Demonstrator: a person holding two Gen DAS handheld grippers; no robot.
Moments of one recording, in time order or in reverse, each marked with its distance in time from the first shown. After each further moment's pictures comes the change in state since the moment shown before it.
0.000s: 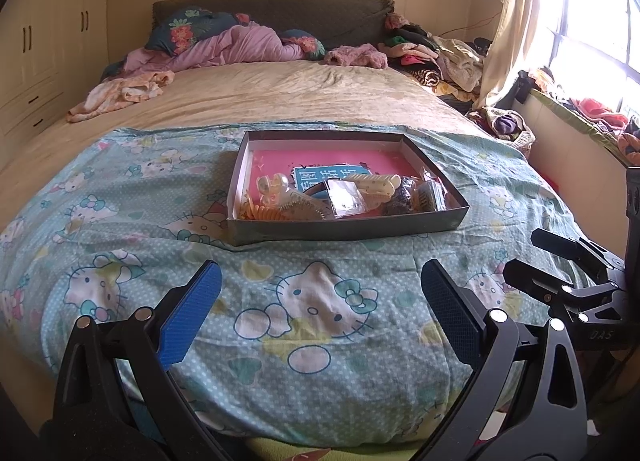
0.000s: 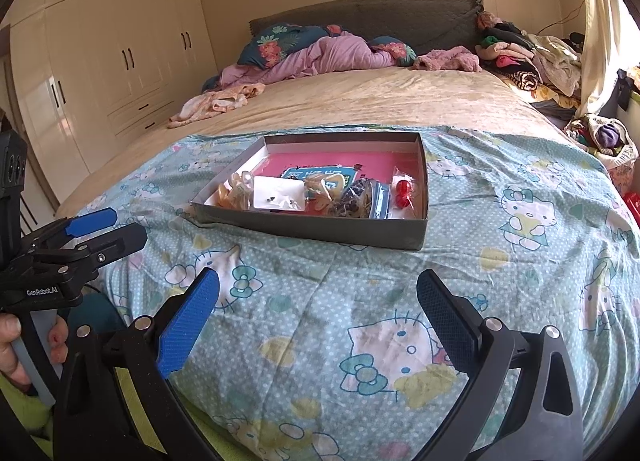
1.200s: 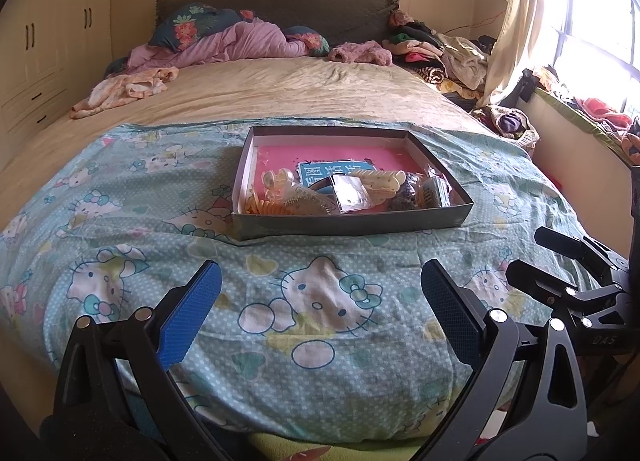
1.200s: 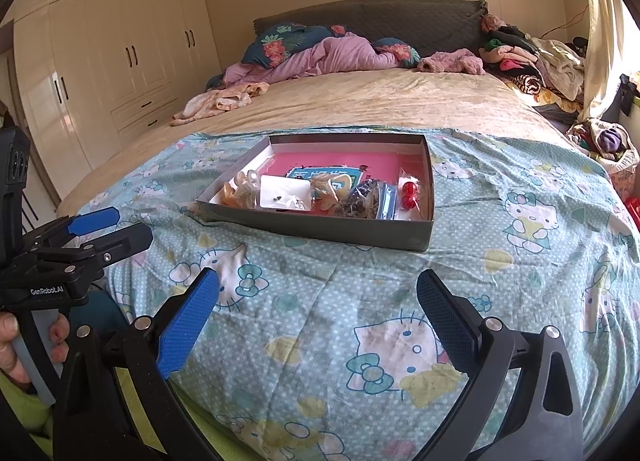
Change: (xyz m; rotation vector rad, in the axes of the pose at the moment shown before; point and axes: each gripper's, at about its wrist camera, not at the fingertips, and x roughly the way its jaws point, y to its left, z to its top) left arm -0.002 0.006 -0.003 -0.008 0.020 0.009; right arm -0.002 0.005 0.001 -0.010 0.002 0.006
